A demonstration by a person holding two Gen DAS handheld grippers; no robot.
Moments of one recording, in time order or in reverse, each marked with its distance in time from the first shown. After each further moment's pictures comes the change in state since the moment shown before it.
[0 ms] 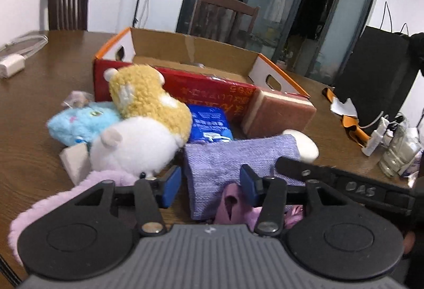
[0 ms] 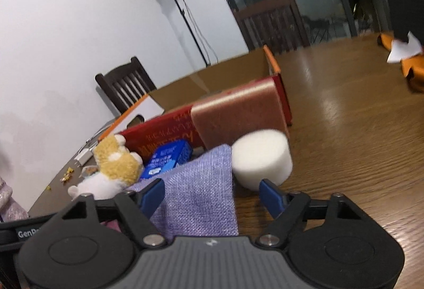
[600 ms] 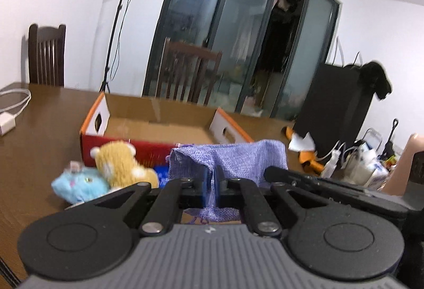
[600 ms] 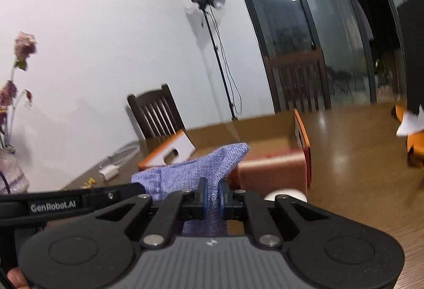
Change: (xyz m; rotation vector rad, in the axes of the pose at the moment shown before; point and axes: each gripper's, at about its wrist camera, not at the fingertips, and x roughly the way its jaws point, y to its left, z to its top) left arm -0.081 -0.031 0.029 0.090 -0.210 -0.104; right arm -0.081 0.063 0.014 -0.203 -0.210 0.029
